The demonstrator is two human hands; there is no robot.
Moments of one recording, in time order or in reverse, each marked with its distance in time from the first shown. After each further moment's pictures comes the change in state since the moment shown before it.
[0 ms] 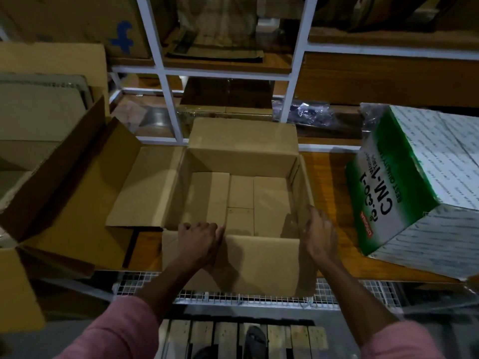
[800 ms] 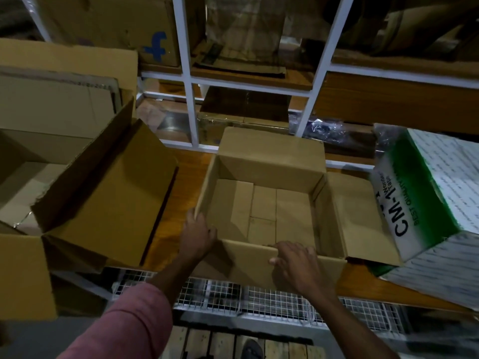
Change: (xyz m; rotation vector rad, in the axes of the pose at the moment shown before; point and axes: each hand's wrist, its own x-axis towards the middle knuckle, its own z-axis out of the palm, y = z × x) left_hand 0.020 -0.034 0.018 -0.514 0.087 -0.401; right_hand -0.045 -0.040 0.020 -0.127 -0.285 -0.462
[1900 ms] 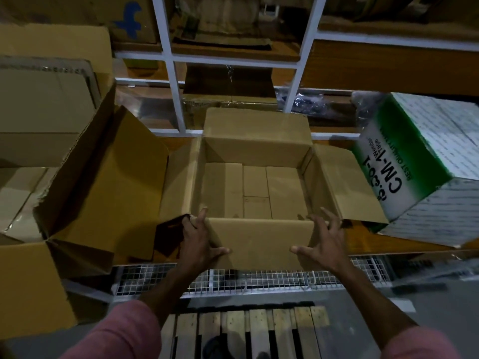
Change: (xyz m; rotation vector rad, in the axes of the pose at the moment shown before) left_hand -0.043 -0.057 -0.003 -0.264 -0.226 0.123; right_hand -0.040 0.022 0.024 0.226 0.212 0.356
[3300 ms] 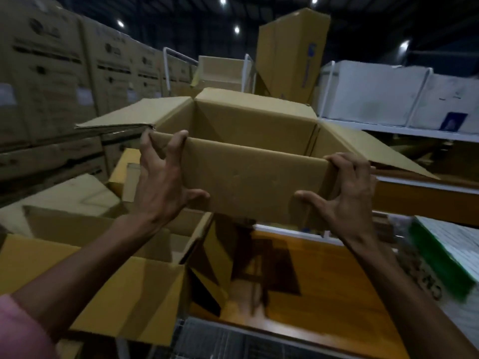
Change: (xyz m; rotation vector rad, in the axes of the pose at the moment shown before) left_hand -0.221 0.109 -0.400 0.256 0.990 0.482; right_hand -0.099 -0.361 -0.222 0.181 0.762 -0.788
